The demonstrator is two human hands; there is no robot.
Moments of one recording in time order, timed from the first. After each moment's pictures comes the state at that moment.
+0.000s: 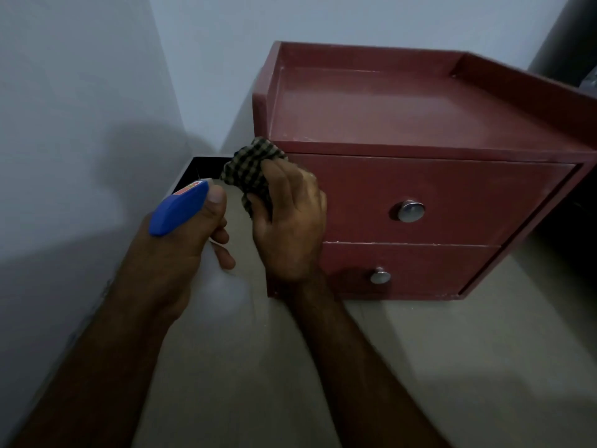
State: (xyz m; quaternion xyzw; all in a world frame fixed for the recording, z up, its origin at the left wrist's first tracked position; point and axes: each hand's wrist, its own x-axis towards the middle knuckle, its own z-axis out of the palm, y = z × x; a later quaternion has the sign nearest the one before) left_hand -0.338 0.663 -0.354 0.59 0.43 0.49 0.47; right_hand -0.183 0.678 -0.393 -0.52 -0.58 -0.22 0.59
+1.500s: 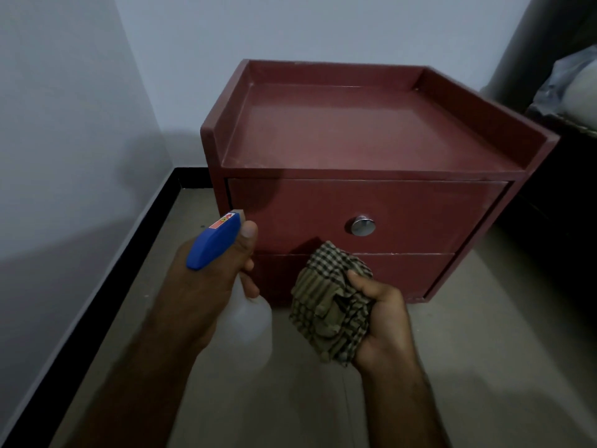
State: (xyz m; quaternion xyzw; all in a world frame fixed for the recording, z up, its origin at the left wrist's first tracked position) left_hand -0.263 0.620 -0.347 0.59 0.40 0.48 0.52; right_hand -0.063 0.530 -0.391 -0.35 -0.01 0.64 0.68
